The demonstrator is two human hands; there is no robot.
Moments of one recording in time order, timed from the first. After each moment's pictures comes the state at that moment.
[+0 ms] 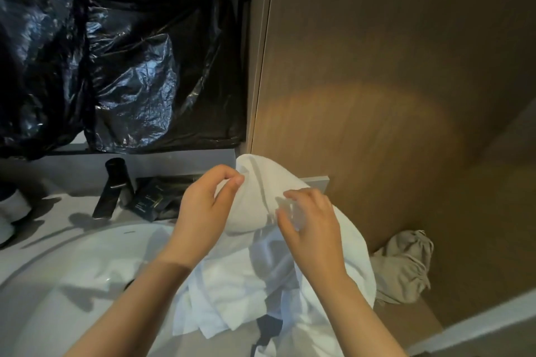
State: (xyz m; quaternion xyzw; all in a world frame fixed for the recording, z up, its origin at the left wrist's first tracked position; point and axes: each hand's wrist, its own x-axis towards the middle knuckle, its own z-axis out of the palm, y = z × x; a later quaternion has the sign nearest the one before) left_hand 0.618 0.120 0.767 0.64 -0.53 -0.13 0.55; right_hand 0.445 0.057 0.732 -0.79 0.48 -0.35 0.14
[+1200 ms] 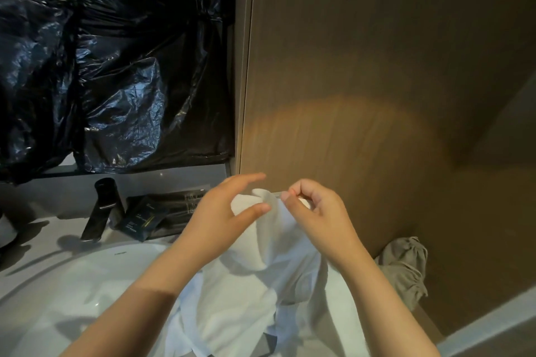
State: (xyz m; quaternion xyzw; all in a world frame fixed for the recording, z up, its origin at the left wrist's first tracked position) left_hand 0.605 0.103 0.785 0.61 -0.64 -0.16 0.44; right_hand 0.424 0.048 0.801 -0.76 0.36 -0.39 0.38
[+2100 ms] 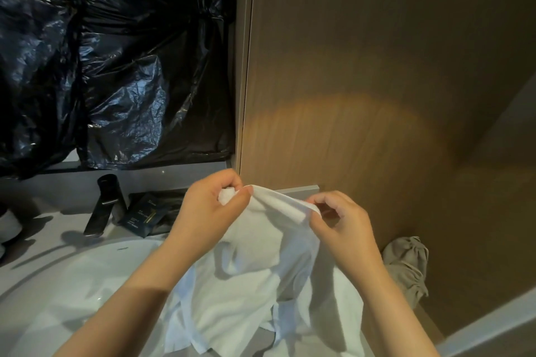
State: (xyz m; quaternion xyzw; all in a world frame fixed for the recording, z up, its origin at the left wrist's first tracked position) left_hand 0.607 0.111 0.788 0.60 -0.59 -0.12 0.53; right_hand 0.387 0.049 0.781 -0.78 0.41 -0.40 0.25
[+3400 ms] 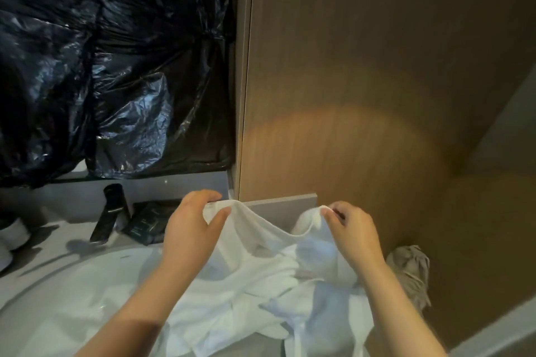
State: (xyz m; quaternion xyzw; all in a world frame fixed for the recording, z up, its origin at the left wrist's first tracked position) left_hand 0.617 0.121 0.760 0.75 -0.50 -0.05 0.44; right_hand 0.365 0.013 0.762 -0.76 0.53 -0.32 0.17
